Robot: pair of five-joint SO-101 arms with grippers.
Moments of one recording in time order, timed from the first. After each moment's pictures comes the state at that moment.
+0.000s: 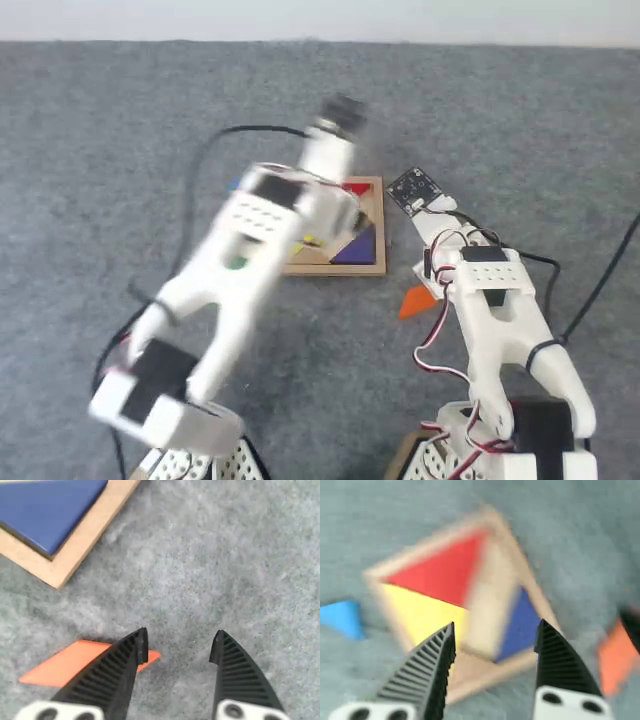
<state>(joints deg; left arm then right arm) 16.4 0.0 18.9 56.6 6.2 -6.2 -15.6 52.5 37.0 35.0</state>
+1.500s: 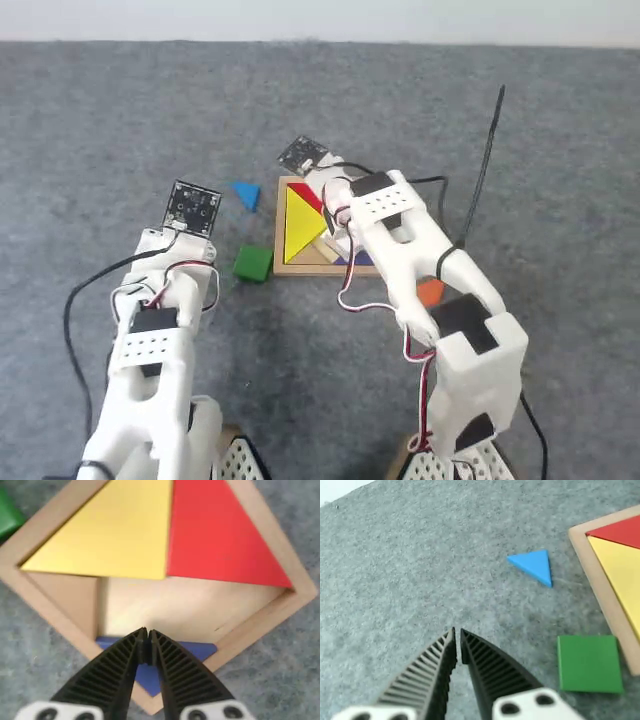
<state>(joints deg) -14.2 -41.2 79.4 13.3 -17.9 -28.7 19.8 6.8 58.7 26.7</state>
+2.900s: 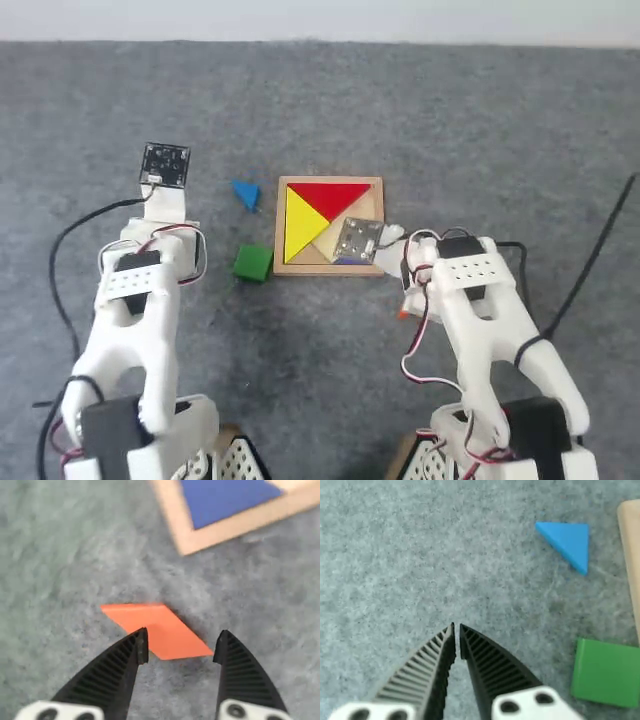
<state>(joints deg) -18.3 -16.0 57.8 25.2 -10.9 -14.1 -16.4 48.3 55.8 62.6</state>
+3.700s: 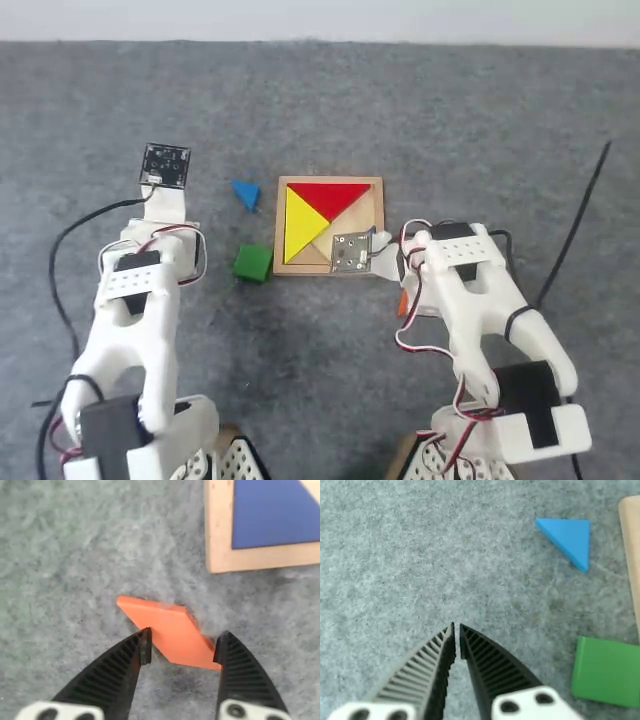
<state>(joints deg) -18.3 -15.6 57.8 25.2 -10.9 -13.7 -4.4 41.9 57.7 75.4</state>
